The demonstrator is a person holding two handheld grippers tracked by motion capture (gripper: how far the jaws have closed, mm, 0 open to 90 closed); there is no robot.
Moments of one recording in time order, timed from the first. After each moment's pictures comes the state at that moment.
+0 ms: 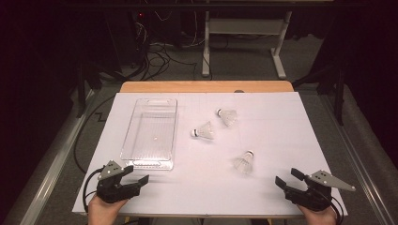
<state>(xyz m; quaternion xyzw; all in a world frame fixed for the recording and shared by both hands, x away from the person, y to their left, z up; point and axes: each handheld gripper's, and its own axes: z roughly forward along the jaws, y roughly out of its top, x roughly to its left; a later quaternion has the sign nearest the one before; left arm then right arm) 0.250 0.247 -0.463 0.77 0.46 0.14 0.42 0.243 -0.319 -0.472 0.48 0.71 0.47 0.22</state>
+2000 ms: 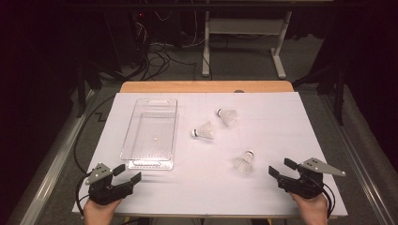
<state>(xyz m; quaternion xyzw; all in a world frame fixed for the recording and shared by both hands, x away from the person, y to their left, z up) 0.242 0.264 -0.469 0.73 0.49 0.17 0.46 0.271 -0.300 -0.456 0.48 0.71 0.47 0.21</state>
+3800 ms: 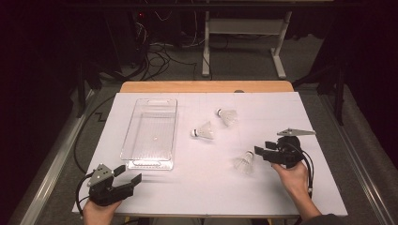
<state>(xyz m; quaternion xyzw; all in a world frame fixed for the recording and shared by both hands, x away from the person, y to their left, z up) 0.239 0.262 -0.468 0.74 0.48 0.18 0.44 0.350 -0.263 -0.428 0.49 0.77 0.39 0.13</state>
